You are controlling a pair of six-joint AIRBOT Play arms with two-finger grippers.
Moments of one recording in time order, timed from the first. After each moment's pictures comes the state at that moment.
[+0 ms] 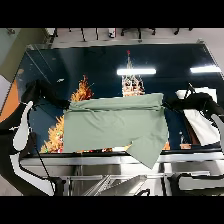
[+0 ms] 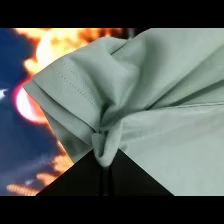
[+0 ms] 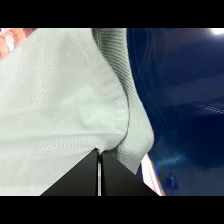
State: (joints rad) left arm 0.05 -1.81 1.53 -1.78 1.24 2.06; right arm -0.28 -1.53 1.00 2.35 -0.83 -1.91
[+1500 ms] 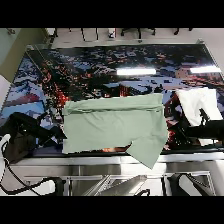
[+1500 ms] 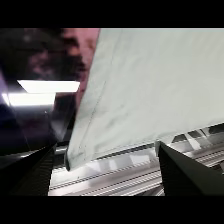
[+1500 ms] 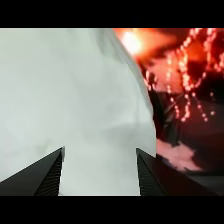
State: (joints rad) left arm 0.36 -1.38 0.80 -2.02 1.42 1.80; right arm -0.57 -1.04 0.55 2.26 -1.23 -1.82
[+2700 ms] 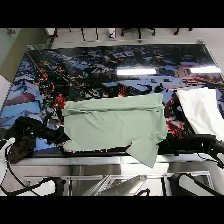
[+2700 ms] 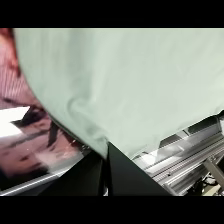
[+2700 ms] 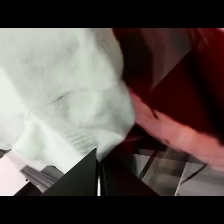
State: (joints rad) left arm 0.32 -1.36 0.74 -2.19 1.34 1.96; right arm -0.57 -1.22 0.29 2.44 -1.15 -2.05
